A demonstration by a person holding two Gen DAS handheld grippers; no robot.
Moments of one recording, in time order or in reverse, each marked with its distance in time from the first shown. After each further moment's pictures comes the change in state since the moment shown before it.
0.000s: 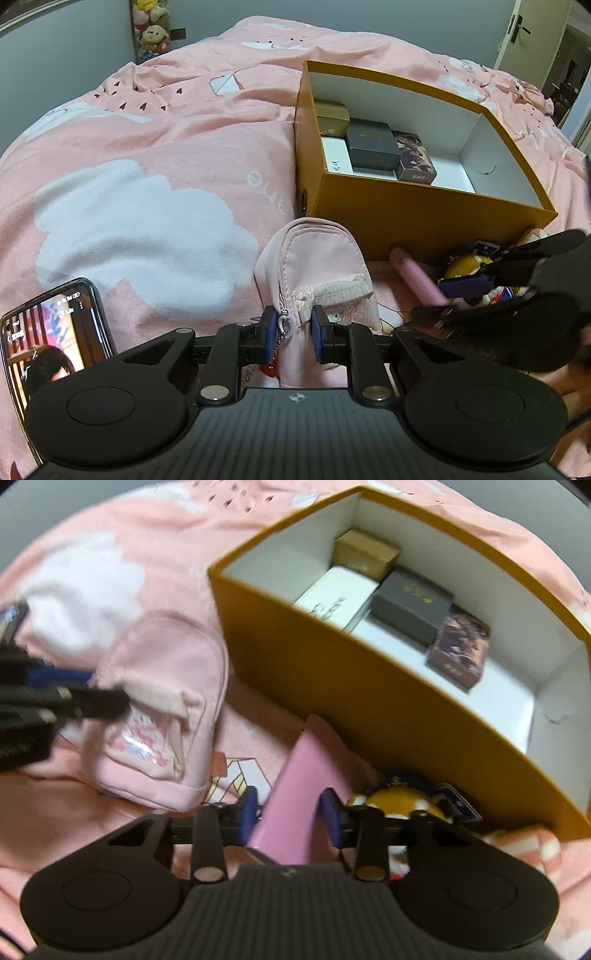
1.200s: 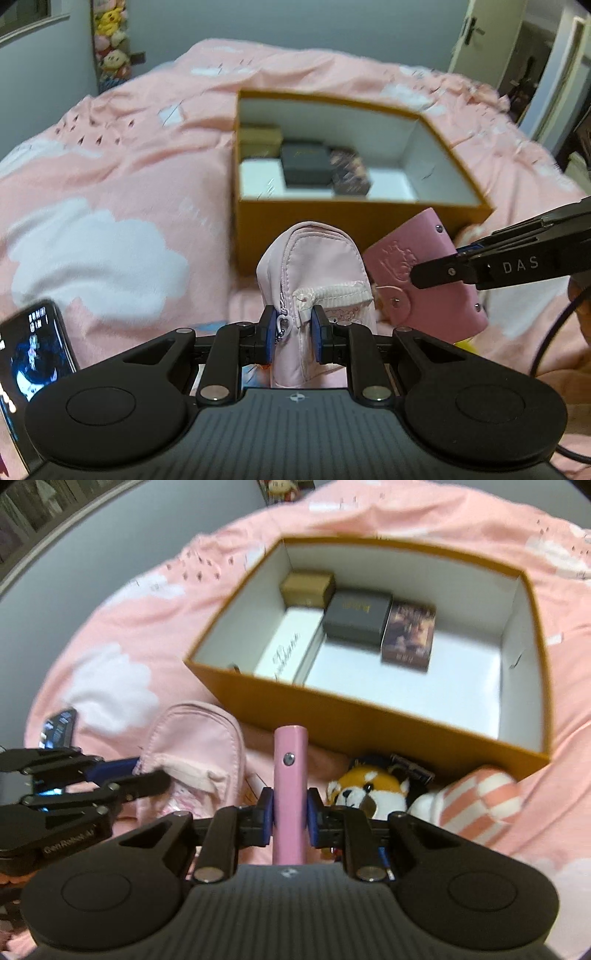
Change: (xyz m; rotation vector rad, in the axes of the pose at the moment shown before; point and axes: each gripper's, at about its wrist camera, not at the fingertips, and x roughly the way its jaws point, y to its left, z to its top) left arm -0.033 -0.039 0.000 0.079 -0.077 -0.115; right arm -0.066 -0.049 -0.001 0.241 -0.103 0.188
